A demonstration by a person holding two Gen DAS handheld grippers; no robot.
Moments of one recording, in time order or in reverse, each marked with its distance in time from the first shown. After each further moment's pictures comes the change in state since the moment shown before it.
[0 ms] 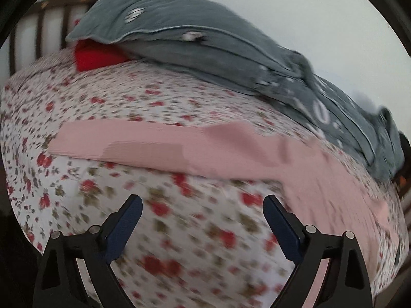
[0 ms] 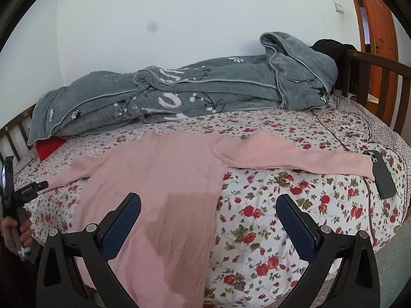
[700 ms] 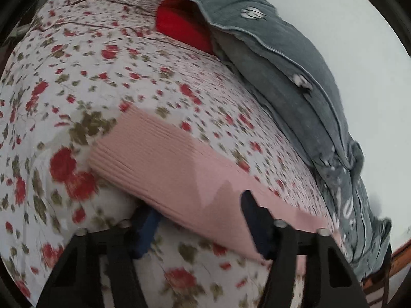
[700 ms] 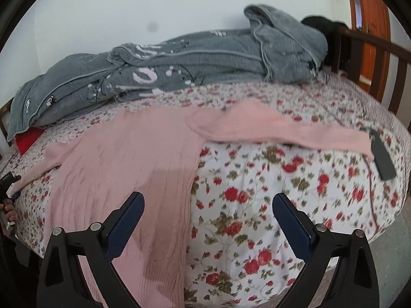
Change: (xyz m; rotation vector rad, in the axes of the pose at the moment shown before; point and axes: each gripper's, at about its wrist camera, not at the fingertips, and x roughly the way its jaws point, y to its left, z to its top) left arm 0.074 0.160 0.039 -0.492 -0.061 -0.027; right arm 0.050 -0.018 -0.016 0.047 0.133 -0.094
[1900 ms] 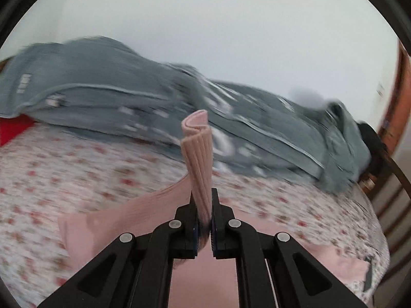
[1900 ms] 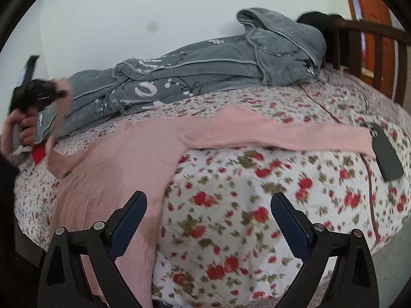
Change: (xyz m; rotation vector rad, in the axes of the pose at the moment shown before) left arm -0.036 -0.455 -0.202 0.713 0.069 -0.232; right arm -0.008 -0.071 -0.008 0.044 -0.063 0.118
